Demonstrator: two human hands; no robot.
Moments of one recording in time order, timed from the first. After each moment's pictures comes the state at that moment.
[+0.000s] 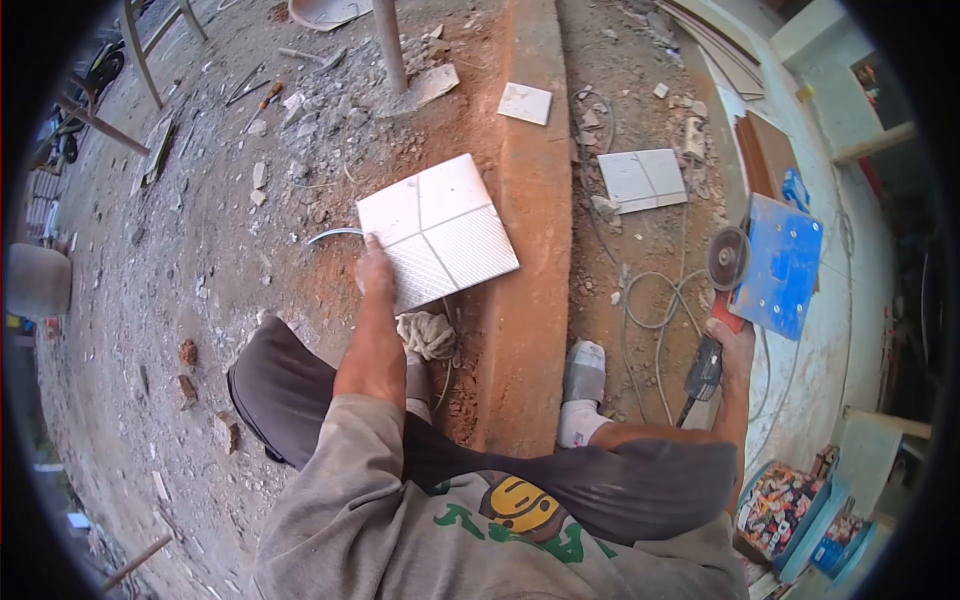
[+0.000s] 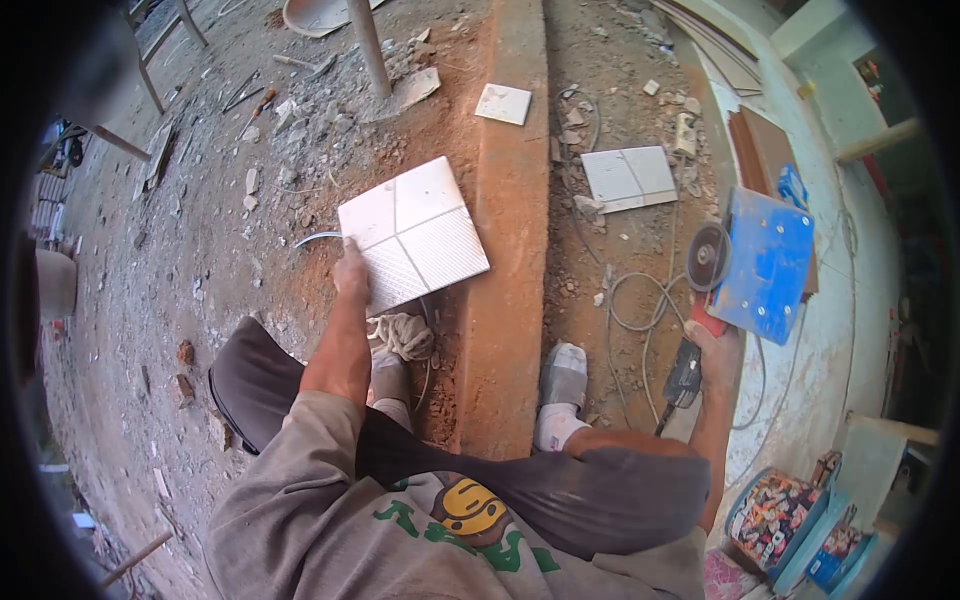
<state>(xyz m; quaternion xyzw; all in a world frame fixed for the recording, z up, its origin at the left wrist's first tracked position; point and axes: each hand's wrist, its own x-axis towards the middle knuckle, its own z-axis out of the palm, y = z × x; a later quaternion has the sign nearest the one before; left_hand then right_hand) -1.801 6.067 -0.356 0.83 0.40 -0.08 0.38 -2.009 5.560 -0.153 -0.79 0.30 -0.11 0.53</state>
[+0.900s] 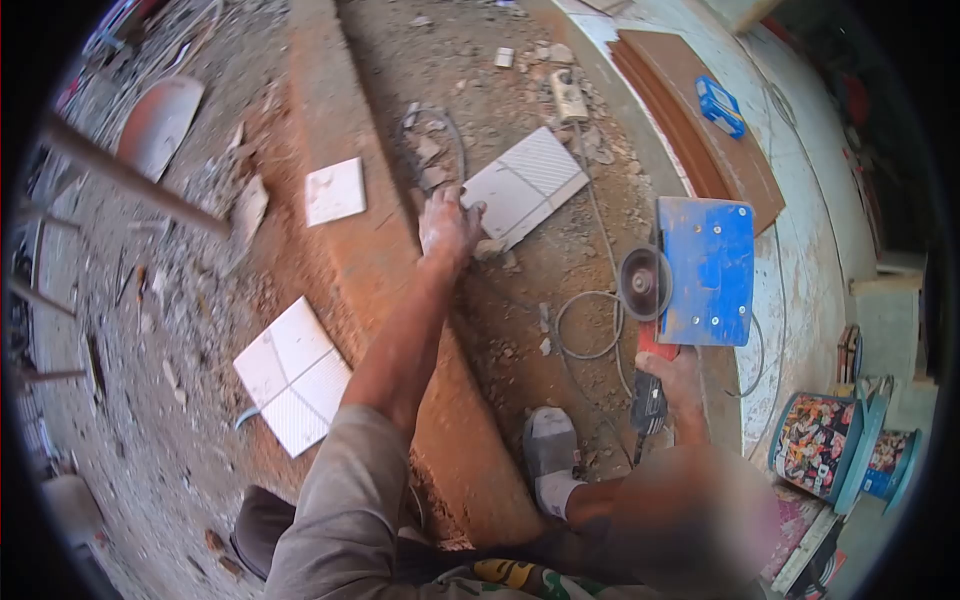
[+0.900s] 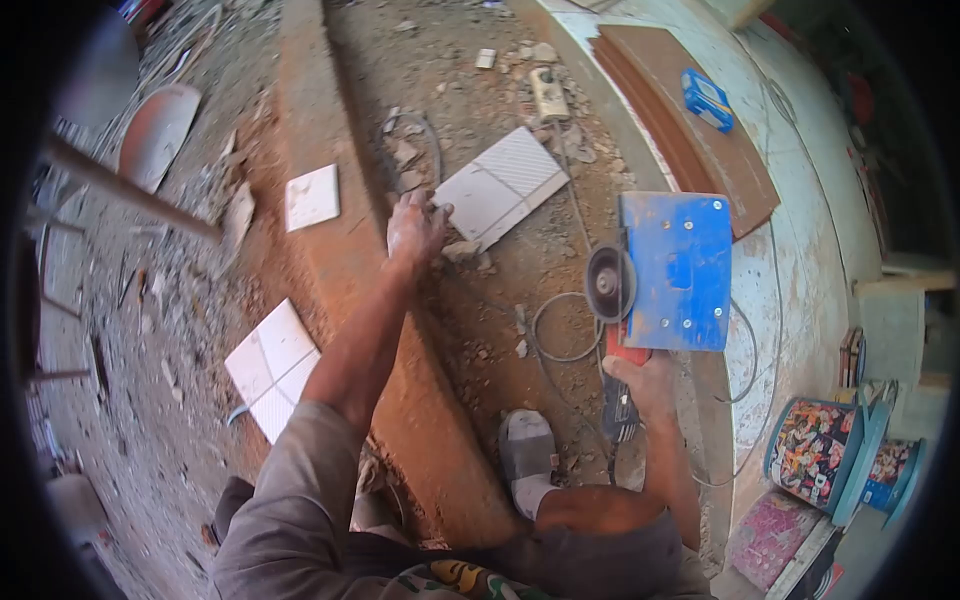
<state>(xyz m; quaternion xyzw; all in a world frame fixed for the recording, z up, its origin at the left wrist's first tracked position) -1.649 5.675 -0.338 0.91 -0.23 -0.08 0.34 -1.993 5.520 -0.215 -0.75 0.42 -0.09 0.50</state>
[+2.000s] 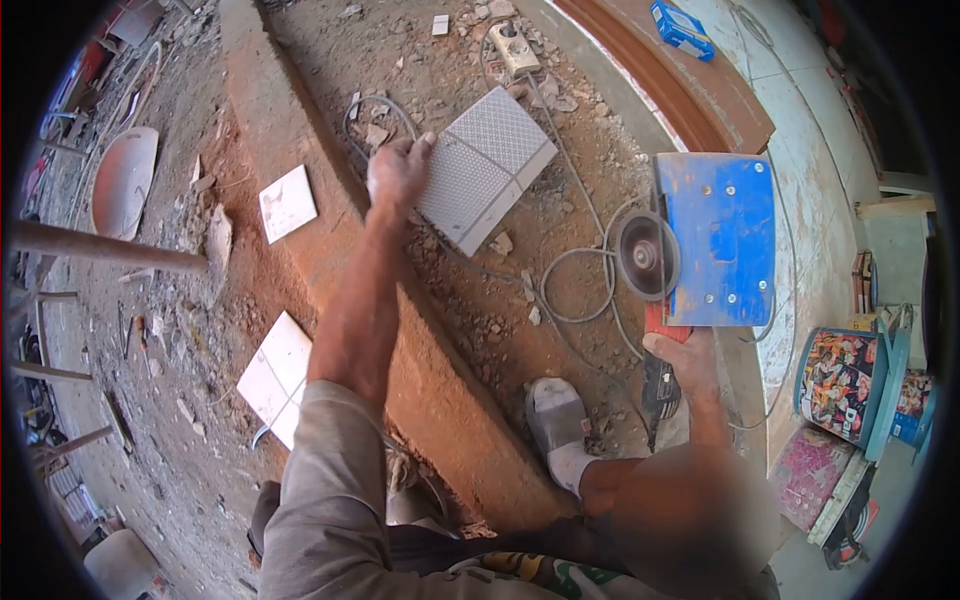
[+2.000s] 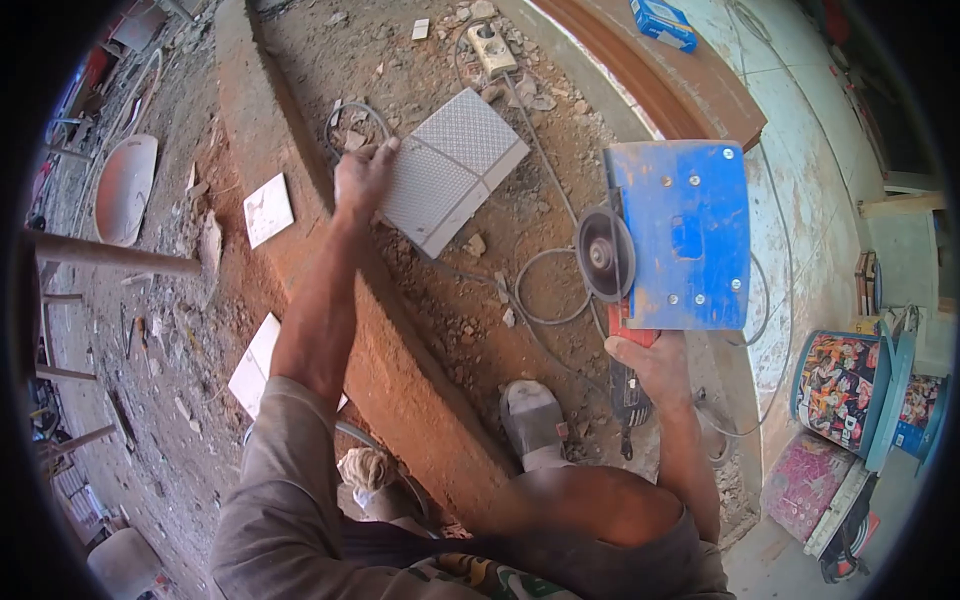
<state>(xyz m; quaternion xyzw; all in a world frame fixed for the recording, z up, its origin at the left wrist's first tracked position) -1.610 5.638 -0.309 0.89 -0.20 -0.15 0.38 -2.023 5.523 -0.209 -0.72 0.42 -0.10 0.54</state>
